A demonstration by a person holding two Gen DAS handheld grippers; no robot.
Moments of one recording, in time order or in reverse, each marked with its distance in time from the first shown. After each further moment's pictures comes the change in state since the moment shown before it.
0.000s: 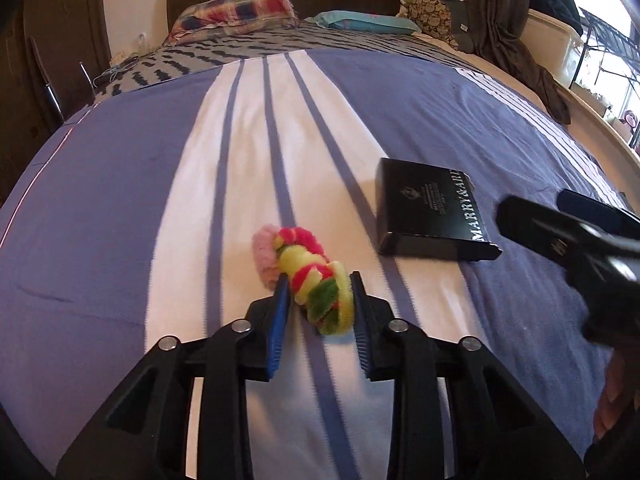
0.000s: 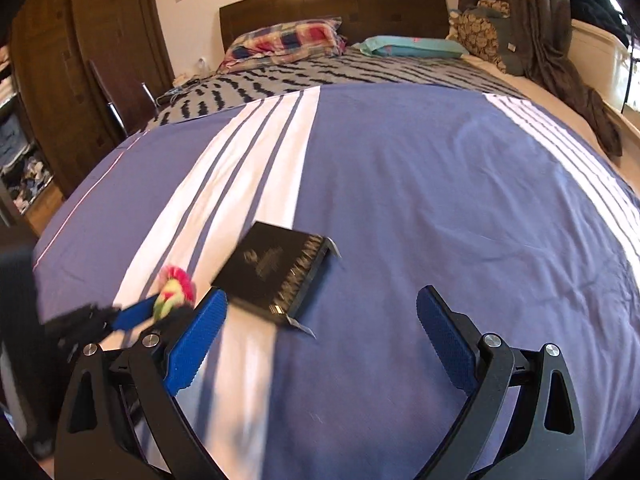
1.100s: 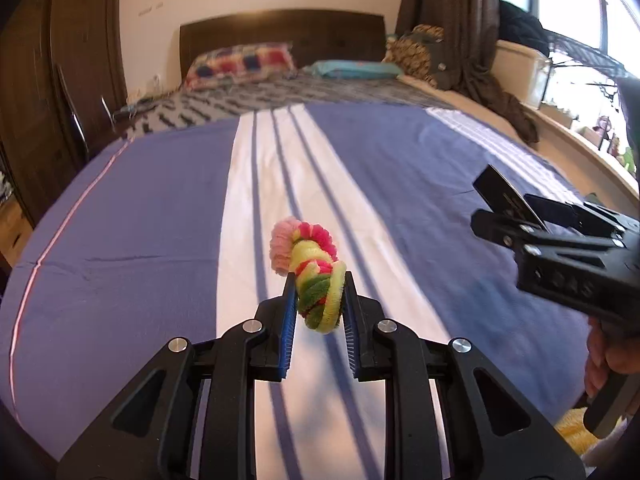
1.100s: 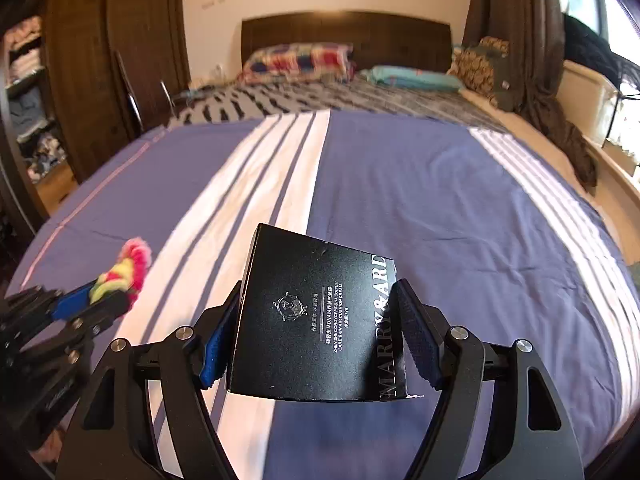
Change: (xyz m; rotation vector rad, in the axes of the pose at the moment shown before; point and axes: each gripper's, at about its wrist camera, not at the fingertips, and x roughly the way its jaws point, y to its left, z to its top) left arm -0.158 -0.022 -0.065 0.028 -0.170 -0.010; right arm -0.133 0.015 -0.060 -0.099 -0.100 -0.034
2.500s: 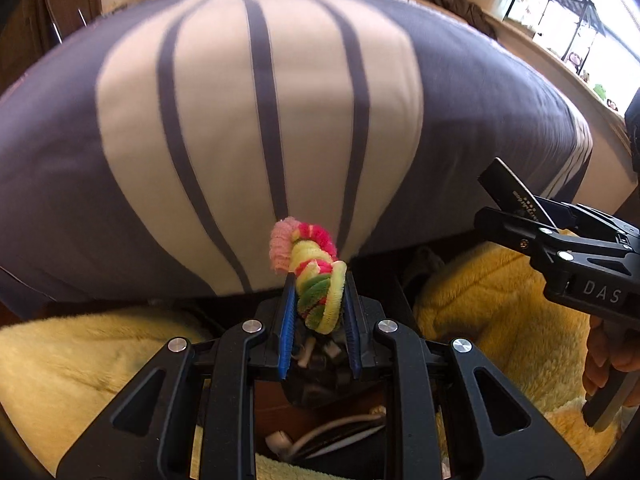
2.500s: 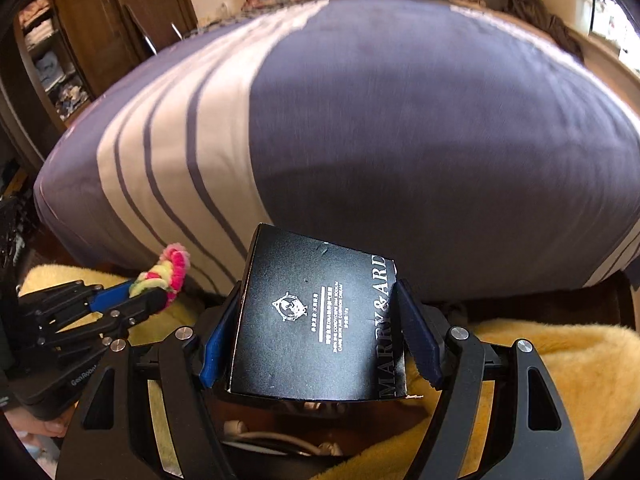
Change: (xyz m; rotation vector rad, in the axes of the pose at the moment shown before) left arm -0.054 -0.064 -0.283 -0.033 0.332 -0.140; right arm -0.079 -0.006 -0.289 0.088 0.291 0.111
